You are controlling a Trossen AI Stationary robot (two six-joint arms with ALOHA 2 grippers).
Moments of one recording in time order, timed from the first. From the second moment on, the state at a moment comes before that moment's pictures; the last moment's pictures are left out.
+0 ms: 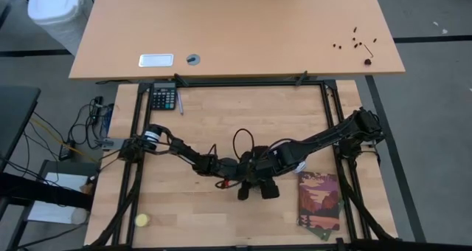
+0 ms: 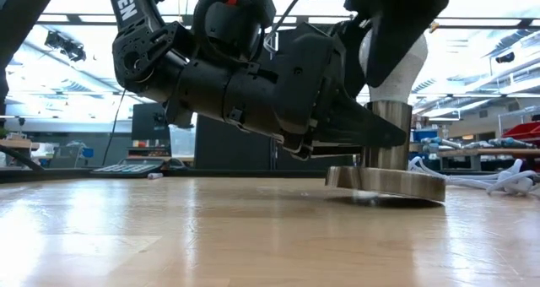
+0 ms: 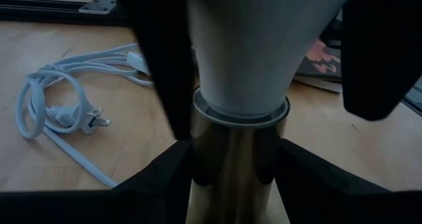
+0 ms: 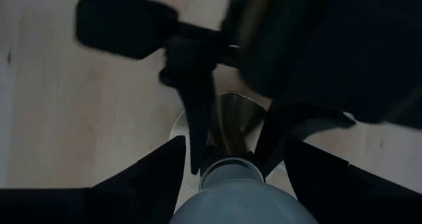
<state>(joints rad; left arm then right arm) -0.21 2.18 1.04 0.90 -0.09 -0.13 0.32 1.80 1.42 -0.85 0.03 0.21</state>
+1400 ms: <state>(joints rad) -0.21 2.18 1.04 0.88 -0.09 -0.13 0.26 1.79 1.57 -1.04 -0.07 -0.37</state>
